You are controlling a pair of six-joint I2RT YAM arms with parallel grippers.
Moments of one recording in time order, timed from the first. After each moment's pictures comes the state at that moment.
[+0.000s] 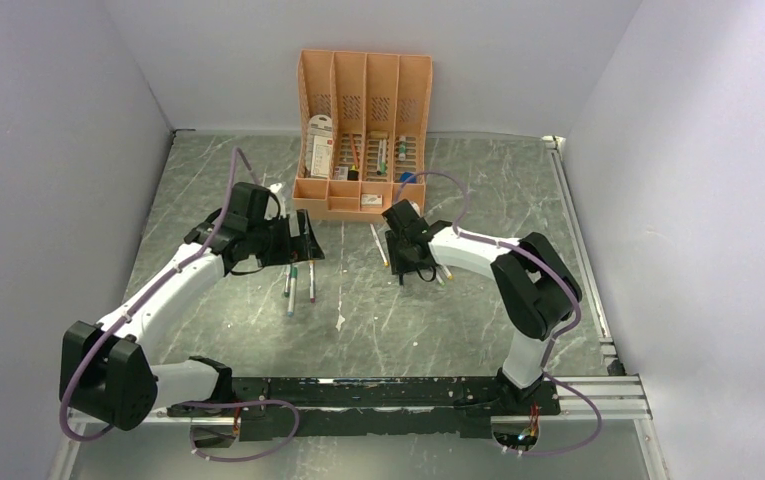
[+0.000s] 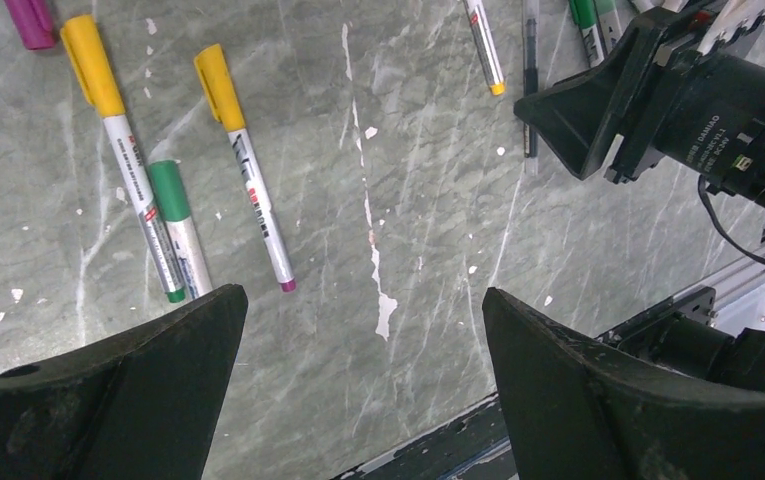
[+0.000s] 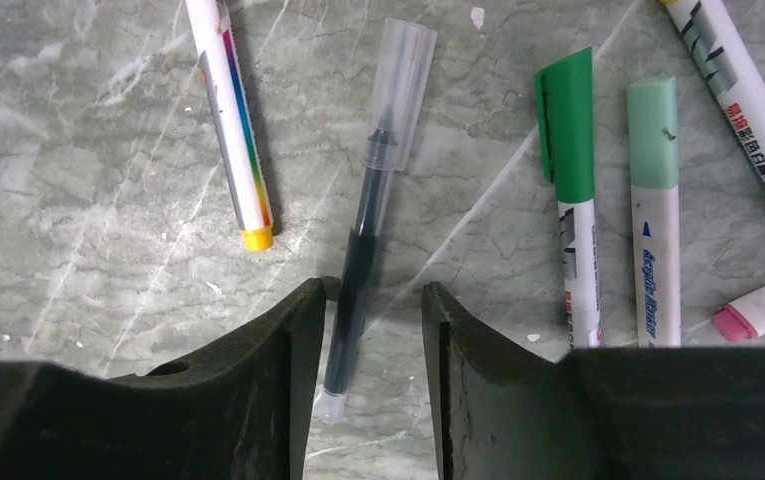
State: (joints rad) left arm -0.37 1.23 0.92 -0.54 0.27 -0.48; right arm 0.66 1.79 1.06 -0.37 0.16 0.40
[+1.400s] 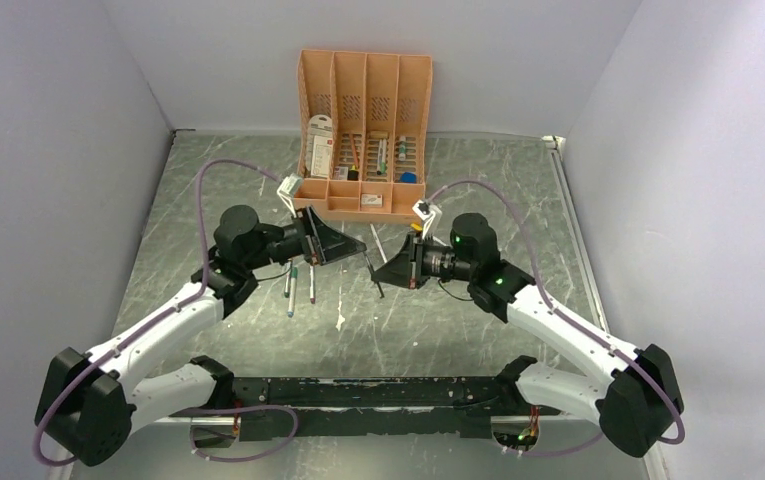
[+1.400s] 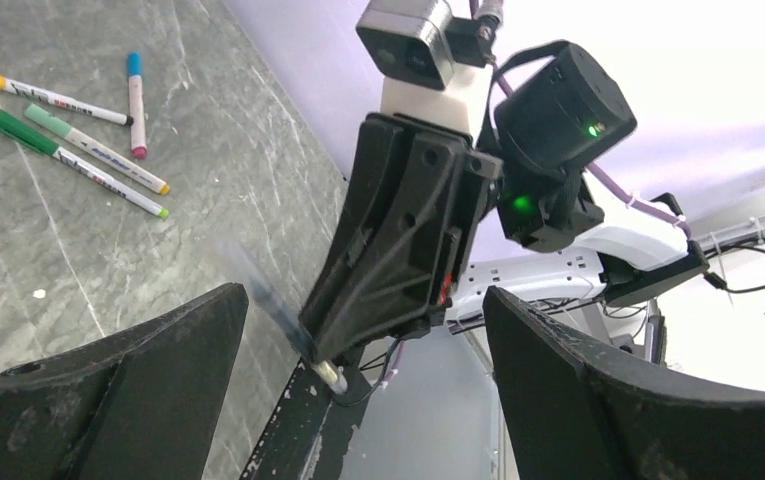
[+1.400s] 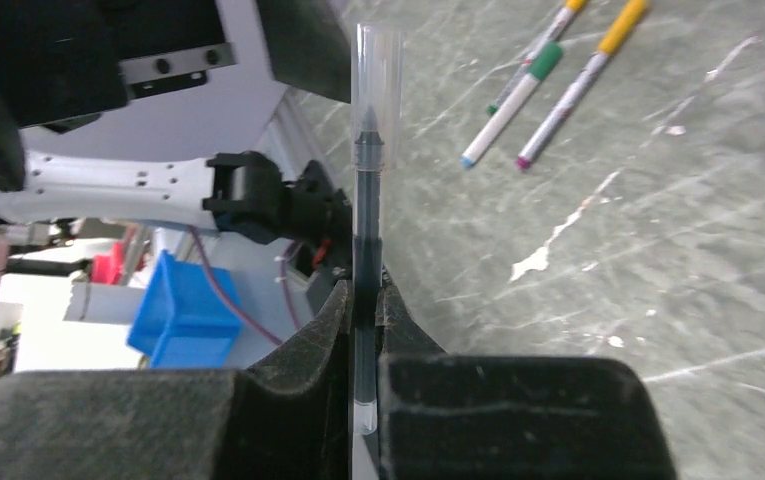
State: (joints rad) left arm -0.53 1.04 0.66 0.39 0.67 -0.94; right arm 0.62 1.06 0.70 0.01 -0.61 0.62
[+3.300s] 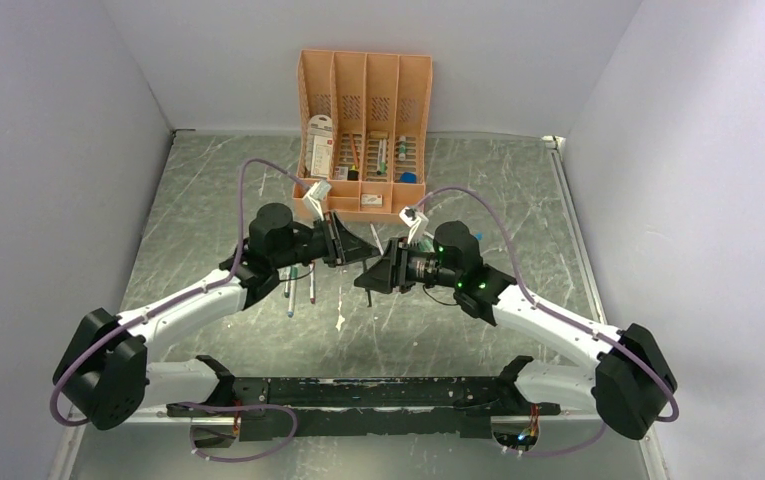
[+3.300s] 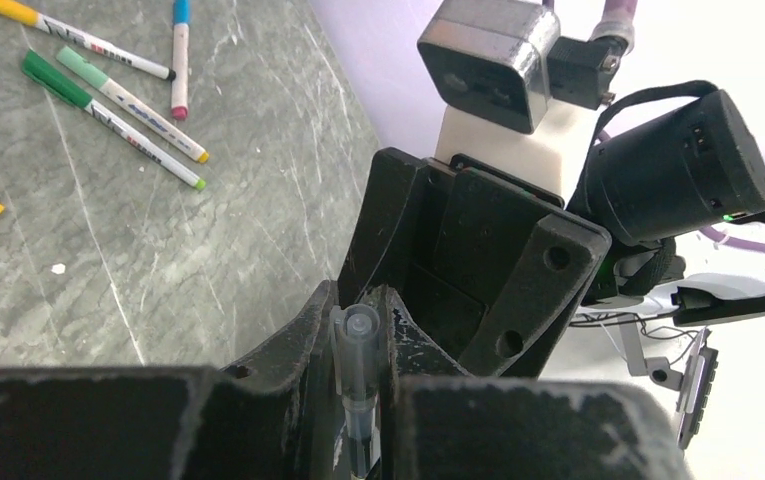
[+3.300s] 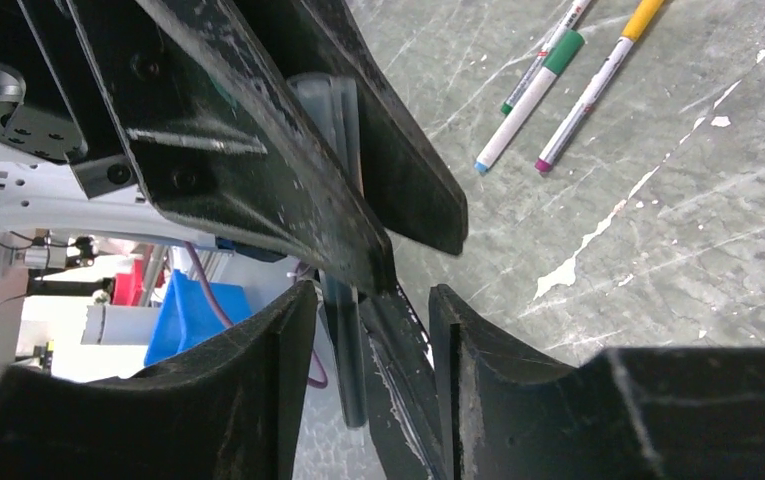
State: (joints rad) left arm -0.64 1.22 0.69 0.39 0.54 -0.91; right arm 0.74 1.14 0.64 0.20 -0.51 0.76
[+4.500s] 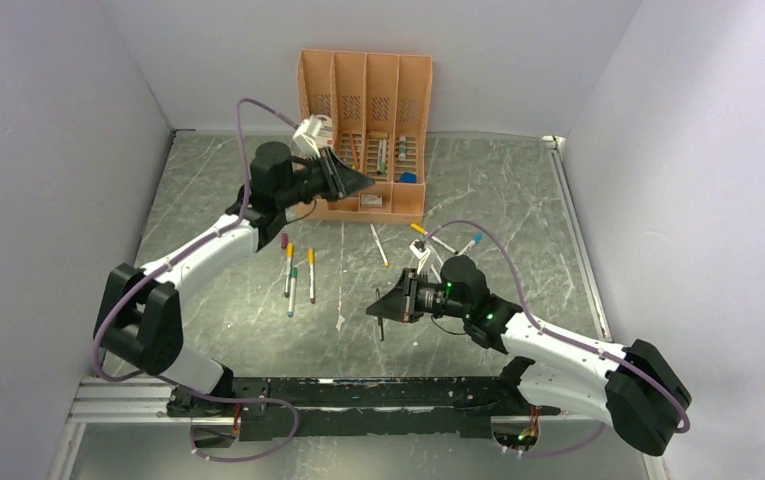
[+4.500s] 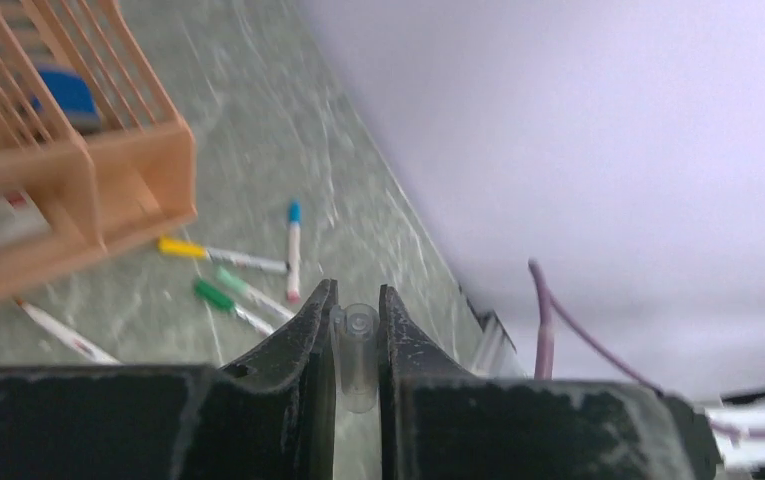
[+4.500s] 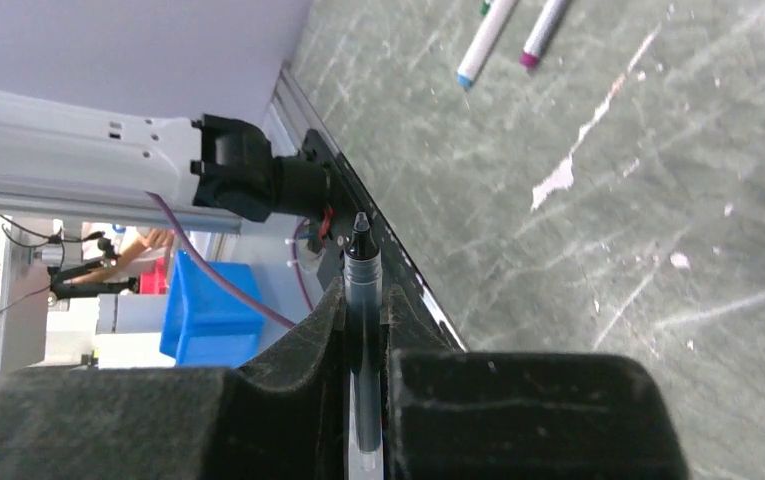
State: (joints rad) left arm -0.52 1.48 1.05 0.31 0.52 -0.77; right arm 0.80 1.01 0.40 0.32 -0.45 0.87
